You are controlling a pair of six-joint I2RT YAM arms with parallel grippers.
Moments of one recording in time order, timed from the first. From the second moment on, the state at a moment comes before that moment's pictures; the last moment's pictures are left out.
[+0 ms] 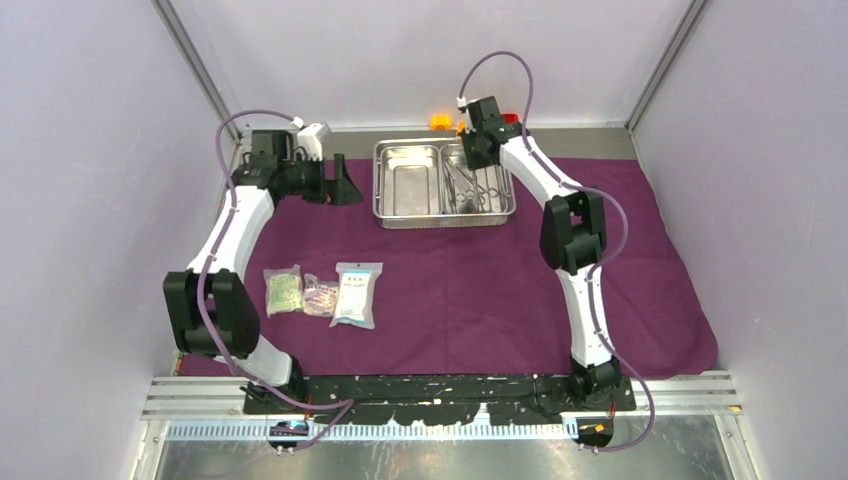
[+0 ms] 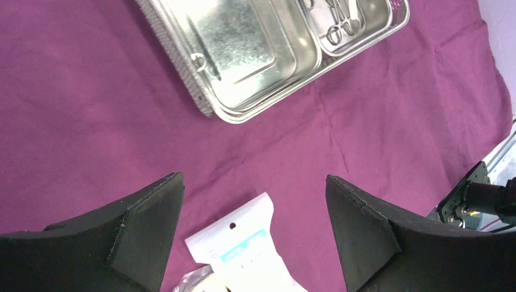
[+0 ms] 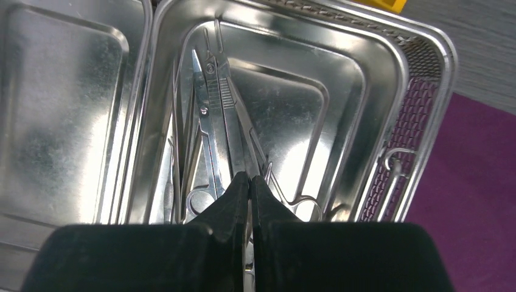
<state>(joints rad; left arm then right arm) -0.01 1.54 1.33 -0.57 0.67 0.00 0.38 2.34 2.13 -0.64 0.07 0.05</state>
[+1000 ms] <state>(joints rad) -0.27 1.70 1.47 -0.24 0.90 -0.27 0.36 1.87 1.88 -0.53 -0.45 0.19</state>
